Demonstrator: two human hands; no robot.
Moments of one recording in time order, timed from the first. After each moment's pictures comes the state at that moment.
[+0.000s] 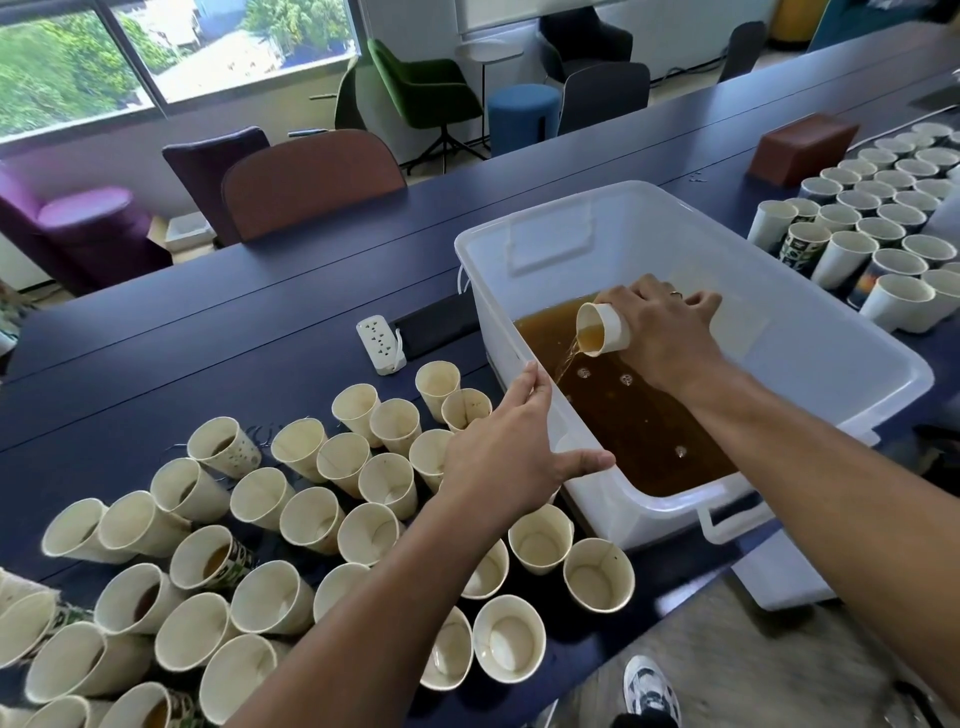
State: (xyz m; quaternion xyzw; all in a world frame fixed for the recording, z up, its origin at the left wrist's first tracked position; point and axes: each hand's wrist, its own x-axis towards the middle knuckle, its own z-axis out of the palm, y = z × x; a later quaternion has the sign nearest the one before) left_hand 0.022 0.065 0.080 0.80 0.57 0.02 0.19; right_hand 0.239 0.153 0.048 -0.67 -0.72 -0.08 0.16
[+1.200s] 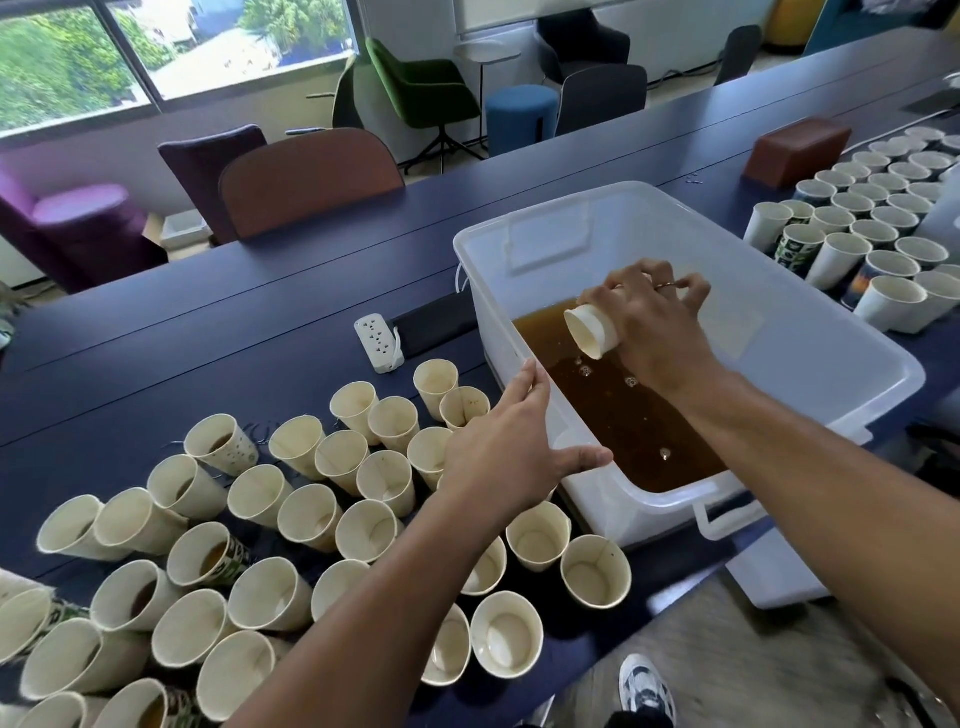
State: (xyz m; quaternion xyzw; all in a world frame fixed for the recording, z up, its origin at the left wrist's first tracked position) left_hand 0.022 0.064 0.079 0.79 0.57 0.02 0.20; right_hand 0.229 0.147 0.053 -0.62 -0.75 -0.15 0.19
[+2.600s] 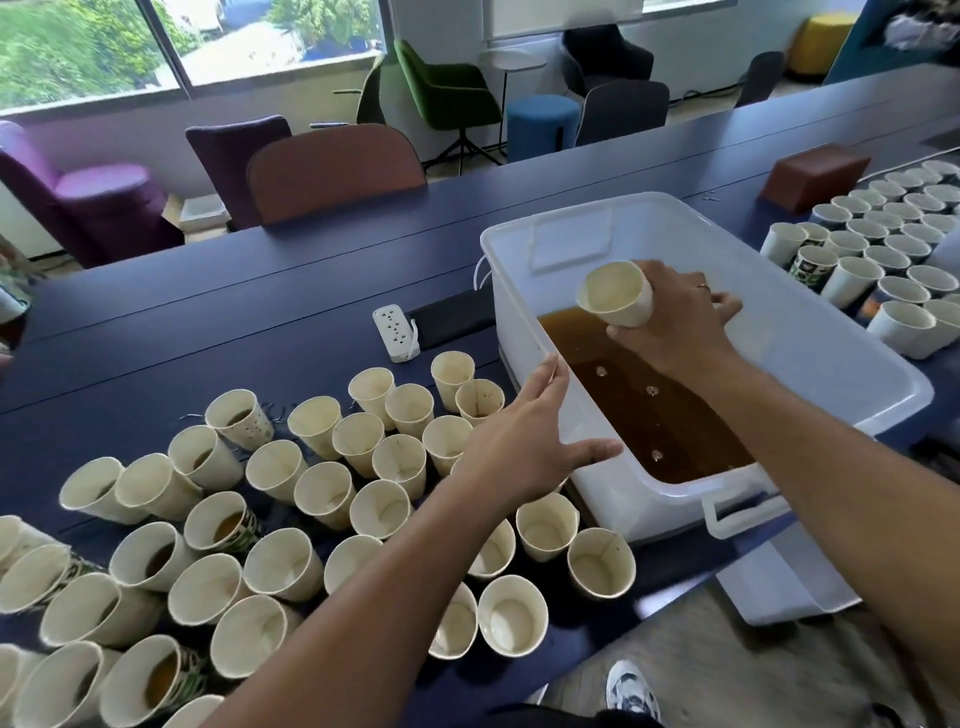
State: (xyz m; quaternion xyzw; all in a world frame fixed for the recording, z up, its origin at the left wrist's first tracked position) left_hand 0.010 0.063 0.065 0.78 0.54 0.10 0.29; right_hand 0.216 0.138 0.080 -0.69 -0.67 0.02 0.26
